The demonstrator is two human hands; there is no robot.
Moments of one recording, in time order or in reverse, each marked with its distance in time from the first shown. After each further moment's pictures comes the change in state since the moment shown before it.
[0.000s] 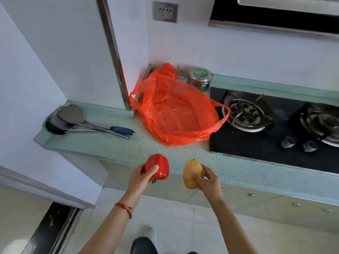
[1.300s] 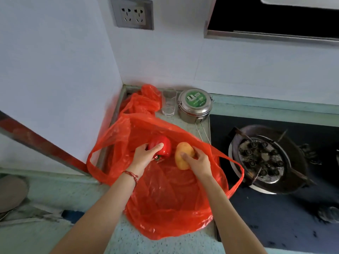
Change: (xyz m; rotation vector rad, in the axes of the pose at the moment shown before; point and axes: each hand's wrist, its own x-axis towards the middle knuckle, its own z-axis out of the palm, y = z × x) left_hand 0.341 0.140 0.125 0.103 -0.056 -0.058; right_hand 0.336 -0.119 0.045 -0.084 0.017 0.026
